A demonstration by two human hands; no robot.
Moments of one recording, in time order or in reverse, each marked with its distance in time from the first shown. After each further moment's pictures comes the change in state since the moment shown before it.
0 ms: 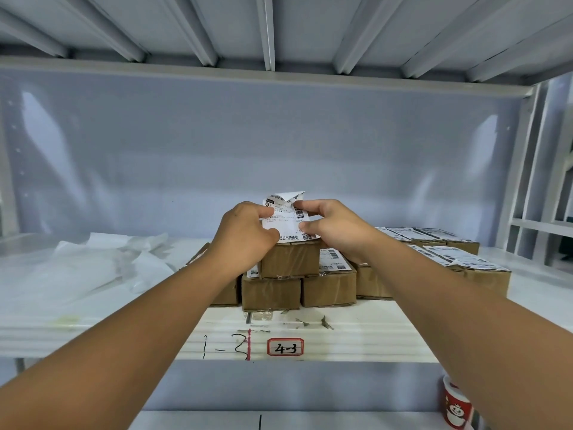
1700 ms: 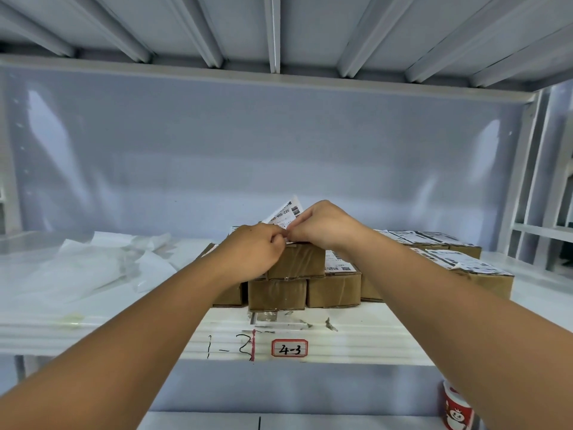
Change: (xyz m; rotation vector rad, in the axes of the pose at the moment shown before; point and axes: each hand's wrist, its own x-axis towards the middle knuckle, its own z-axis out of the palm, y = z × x) left_hand -0.002 -0.007 -0.002 0.282 -0.316 0.083; right_hand 0.011 -0.019 0.019 -0.289 0.099 0.130
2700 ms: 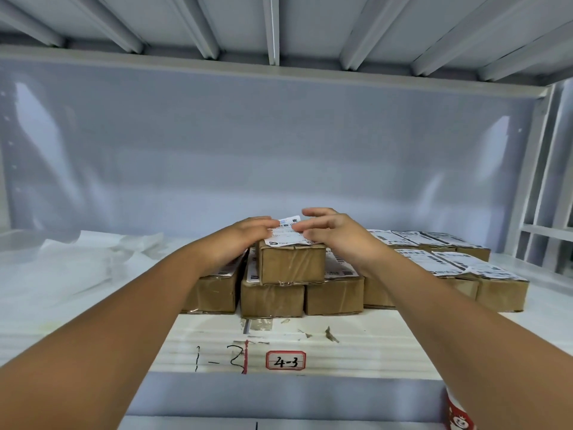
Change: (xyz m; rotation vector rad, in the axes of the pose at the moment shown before) left_hand 0.046 -0.048 0.013 -0.569 -0.208 -0.009; right_hand 0.016 0.054 -0.003 0.308 -0.082 -0.204
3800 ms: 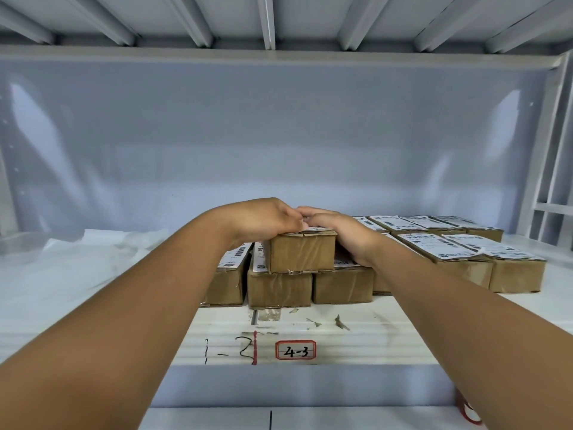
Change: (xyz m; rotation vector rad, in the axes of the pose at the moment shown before) left_hand -0.001 0.046 0.007 0.281 -0.143 -0.057; right_hand 0.017 0.023 0.010 0.311 -0.183 0.107
